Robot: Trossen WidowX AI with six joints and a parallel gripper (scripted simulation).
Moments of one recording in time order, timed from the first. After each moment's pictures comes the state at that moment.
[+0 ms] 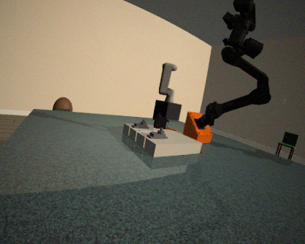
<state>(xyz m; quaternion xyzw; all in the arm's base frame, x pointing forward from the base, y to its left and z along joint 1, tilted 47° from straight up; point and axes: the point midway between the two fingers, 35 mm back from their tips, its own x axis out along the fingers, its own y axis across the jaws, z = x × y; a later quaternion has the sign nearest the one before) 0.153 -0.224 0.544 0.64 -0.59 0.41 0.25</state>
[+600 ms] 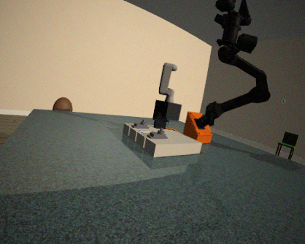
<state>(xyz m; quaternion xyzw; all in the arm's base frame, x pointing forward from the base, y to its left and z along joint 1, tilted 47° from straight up) 0.189 -0.253 0.520 0.66 -0.61 0.28 0.33</state>
